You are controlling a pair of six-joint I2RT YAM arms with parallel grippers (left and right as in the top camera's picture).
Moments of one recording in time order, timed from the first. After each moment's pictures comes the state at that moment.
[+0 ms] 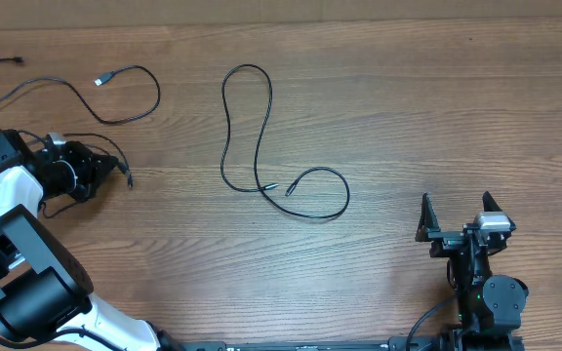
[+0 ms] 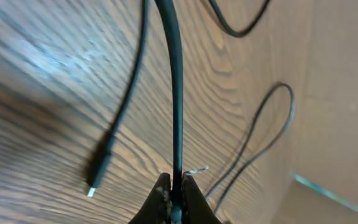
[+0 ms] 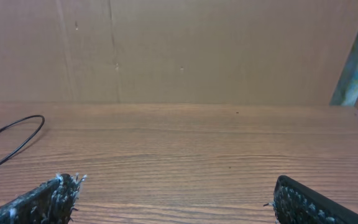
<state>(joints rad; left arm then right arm) 0.62 1.89 1.19 -0.58 0.75 -0.47 -0.03 0.01 0.02 -0.03 -0.04 -0.01</state>
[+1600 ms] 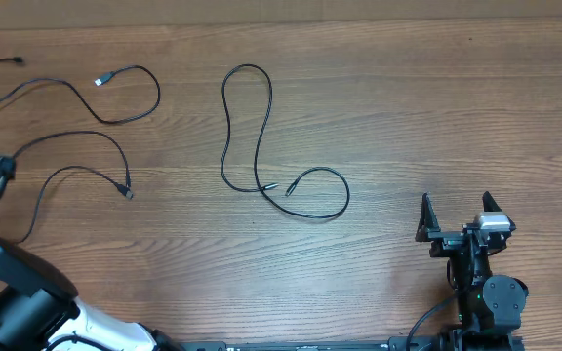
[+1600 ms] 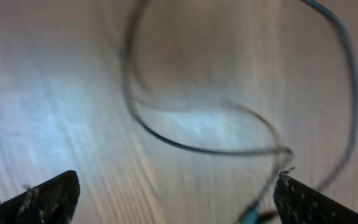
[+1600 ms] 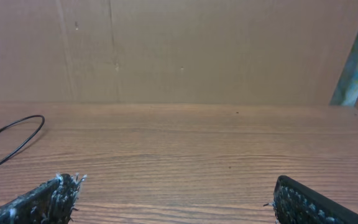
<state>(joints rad) 0.83 1.89 1.69 -1.19 -0.04 -0.61 -0.03 0.01 0.02 -0.03 -0.04 -0.01</state>
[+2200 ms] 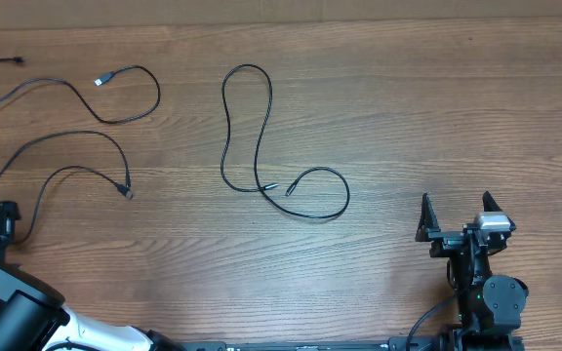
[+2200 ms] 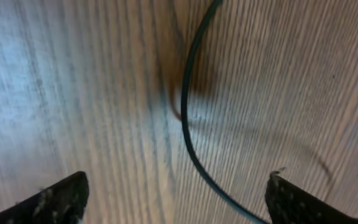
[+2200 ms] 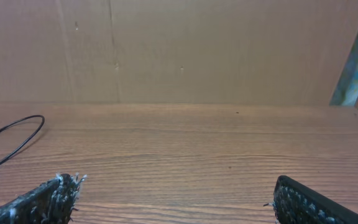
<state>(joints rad) 0.98 1.89 1.34 -0.88 0.11 -0.68 -0.03 0.01 0.02 -0.03 -0.04 -0.01</state>
